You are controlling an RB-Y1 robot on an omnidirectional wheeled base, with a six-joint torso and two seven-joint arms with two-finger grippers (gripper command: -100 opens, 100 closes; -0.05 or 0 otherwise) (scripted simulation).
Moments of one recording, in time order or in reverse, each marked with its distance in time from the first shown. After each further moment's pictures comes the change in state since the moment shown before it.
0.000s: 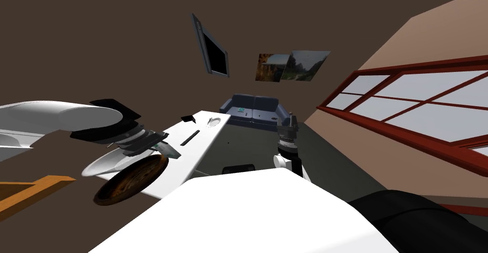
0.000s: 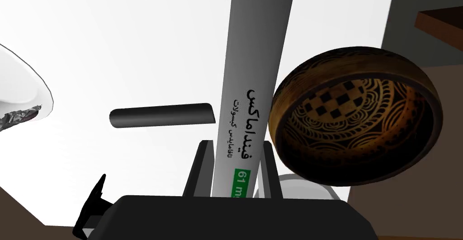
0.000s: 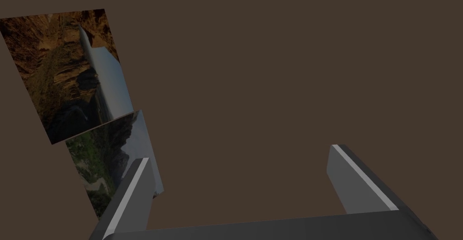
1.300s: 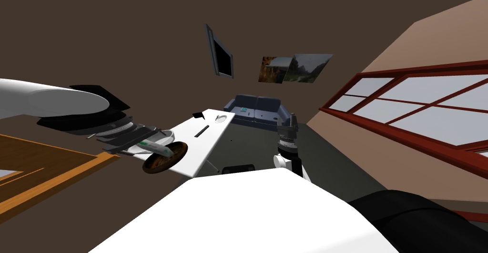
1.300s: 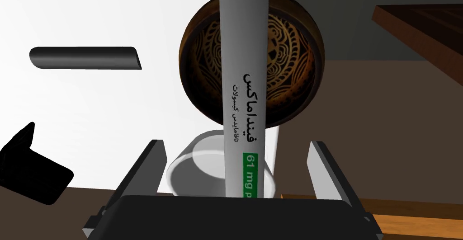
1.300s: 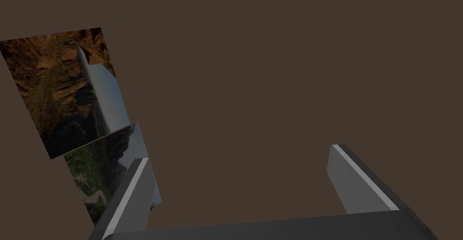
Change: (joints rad) left arm 0.032 0.197 0.016 0.080 0.118 -0.018 0.065; right arm 0.000 0.000 0.000 0.000 0.000 0.000 0.000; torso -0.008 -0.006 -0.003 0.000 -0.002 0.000
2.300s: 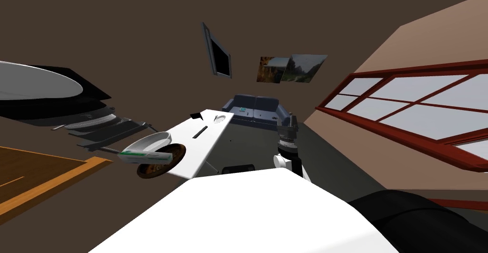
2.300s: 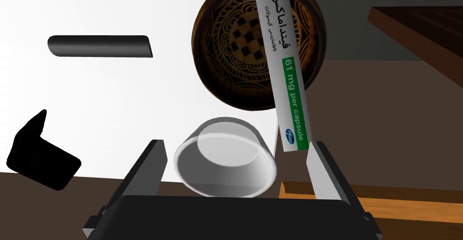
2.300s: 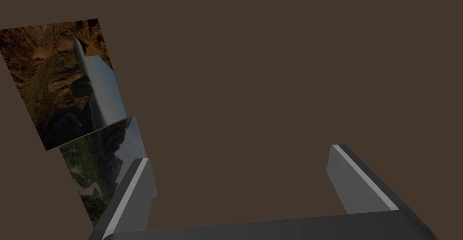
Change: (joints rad) left arm -0.027 0.068 0.058 0.100 0.070 0.085 -0.027; right arm 0.000 0.000 0.000 0.000 0.000 0.000 0.000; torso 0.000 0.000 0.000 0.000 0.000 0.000
